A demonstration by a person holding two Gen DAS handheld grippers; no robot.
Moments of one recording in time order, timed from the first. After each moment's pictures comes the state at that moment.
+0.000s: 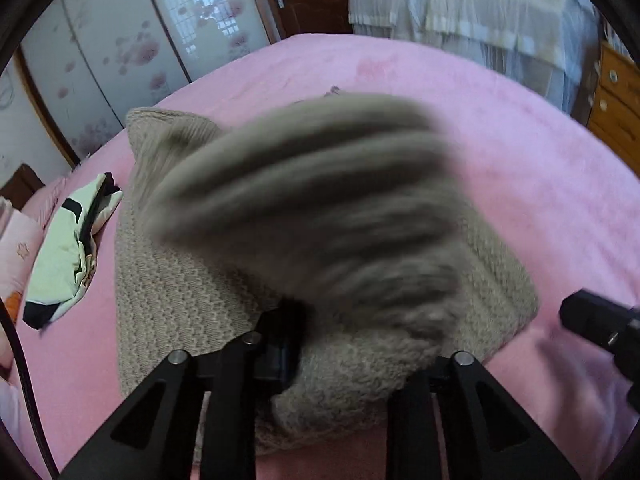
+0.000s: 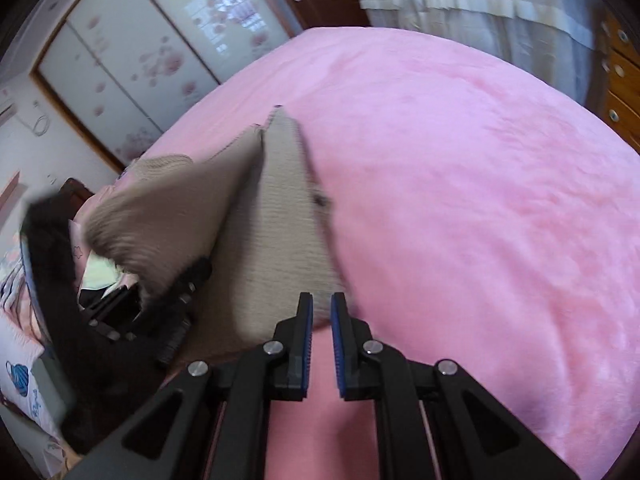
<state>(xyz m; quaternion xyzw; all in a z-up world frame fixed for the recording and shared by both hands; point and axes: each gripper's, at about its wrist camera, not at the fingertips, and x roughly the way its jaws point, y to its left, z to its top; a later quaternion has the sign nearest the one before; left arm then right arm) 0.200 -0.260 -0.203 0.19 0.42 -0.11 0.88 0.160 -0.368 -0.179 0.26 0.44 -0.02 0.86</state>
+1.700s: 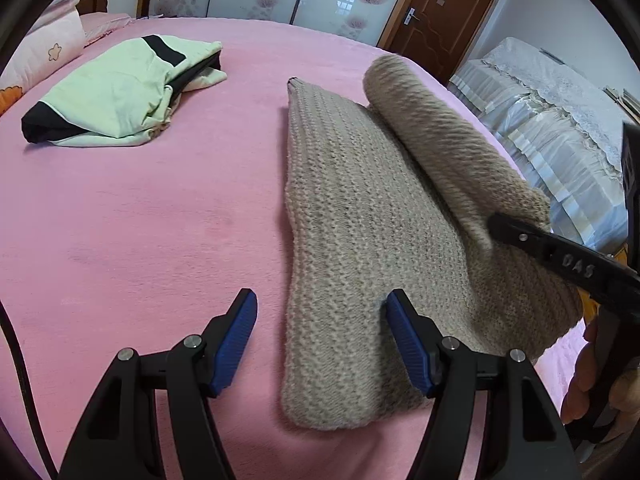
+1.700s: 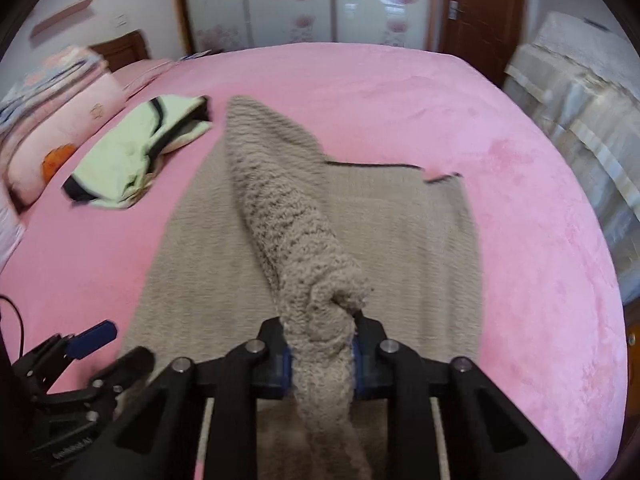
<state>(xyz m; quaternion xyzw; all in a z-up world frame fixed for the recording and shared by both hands) 0.210 -0.067 -0.188 -0.13 0.45 -0.06 0.88 0.311 -0.252 -0.138 0.00 0.45 0.10 0.89</state>
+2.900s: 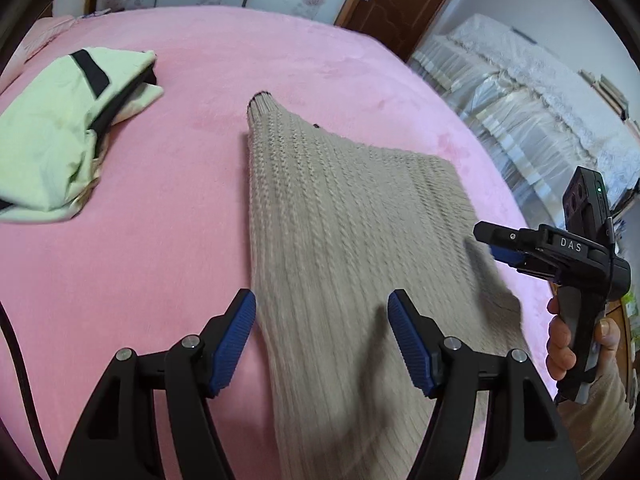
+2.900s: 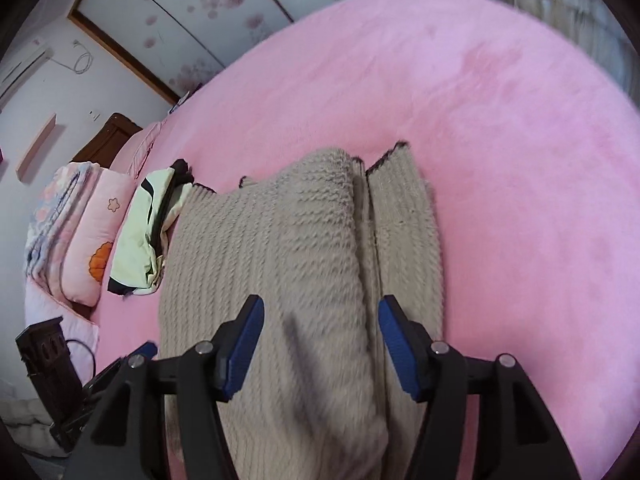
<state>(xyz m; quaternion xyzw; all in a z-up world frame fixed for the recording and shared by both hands) 0.302 -0.071 -0.172 -0.12 0.49 -0.14 0.85 0.401 -0.354 -0.169 0.21 0.53 0.16 0.81</state>
